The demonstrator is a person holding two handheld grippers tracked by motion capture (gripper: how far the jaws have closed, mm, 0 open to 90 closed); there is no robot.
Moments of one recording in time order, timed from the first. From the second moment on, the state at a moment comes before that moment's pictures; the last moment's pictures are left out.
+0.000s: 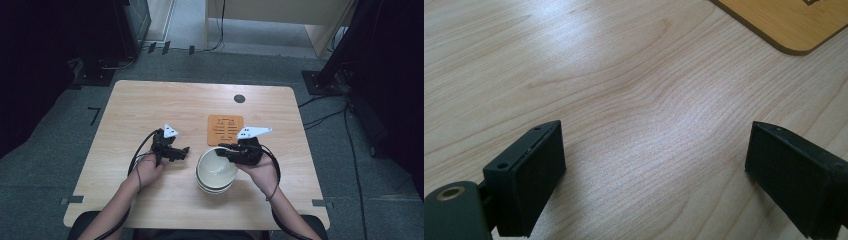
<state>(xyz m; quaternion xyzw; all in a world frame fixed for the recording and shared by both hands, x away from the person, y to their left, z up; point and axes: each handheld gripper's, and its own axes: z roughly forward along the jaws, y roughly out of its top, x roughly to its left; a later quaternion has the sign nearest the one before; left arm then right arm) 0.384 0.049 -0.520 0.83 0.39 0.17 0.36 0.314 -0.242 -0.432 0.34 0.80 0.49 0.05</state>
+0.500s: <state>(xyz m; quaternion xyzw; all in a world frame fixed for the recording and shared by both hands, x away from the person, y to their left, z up) 0.384 0.049 -0.520 0.83 0.40 0.17 0.36 0.313 -0.247 -0.420 0.35 0.79 0.50 0.05</state>
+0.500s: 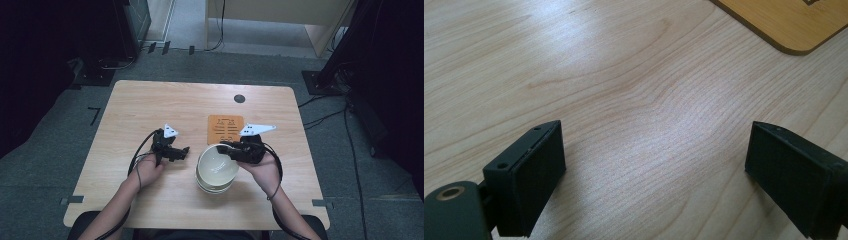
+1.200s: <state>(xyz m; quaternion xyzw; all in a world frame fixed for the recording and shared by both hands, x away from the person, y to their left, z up) 0.384 0.052 -0.519 0.83 0.40 0.16 0.36 0.317 -0.246 -0.429 0.36 0.80 0.48 0.03</state>
